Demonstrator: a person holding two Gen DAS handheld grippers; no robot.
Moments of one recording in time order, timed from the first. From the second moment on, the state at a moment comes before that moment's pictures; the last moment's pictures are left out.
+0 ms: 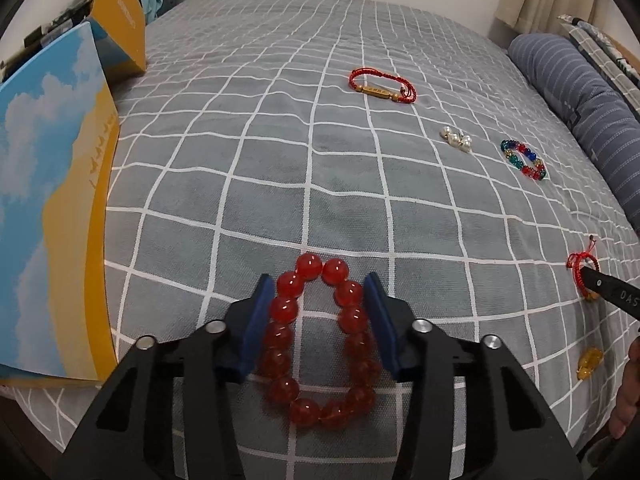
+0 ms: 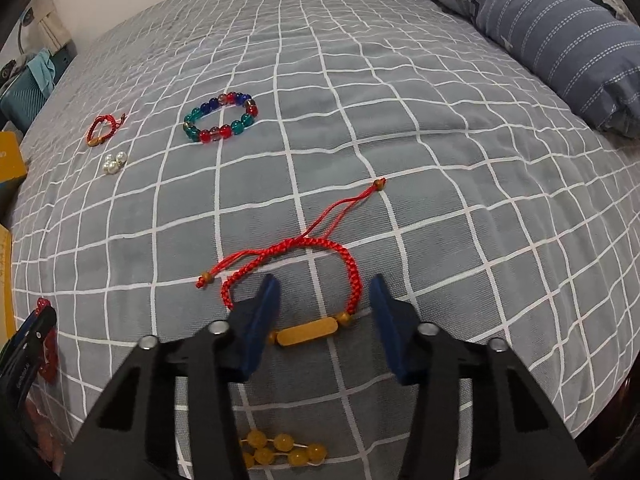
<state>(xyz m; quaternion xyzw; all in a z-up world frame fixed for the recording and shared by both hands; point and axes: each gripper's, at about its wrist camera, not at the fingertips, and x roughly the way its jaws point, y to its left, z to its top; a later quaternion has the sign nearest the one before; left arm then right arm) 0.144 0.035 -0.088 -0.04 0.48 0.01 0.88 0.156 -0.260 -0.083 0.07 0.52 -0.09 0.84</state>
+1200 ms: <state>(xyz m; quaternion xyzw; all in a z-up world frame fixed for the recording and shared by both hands) 0.123 0.037 -0.045 -0.06 0.47 -0.05 0.88 0.144 -0.253 -0.045 0.09 0.47 -0.08 0.87</state>
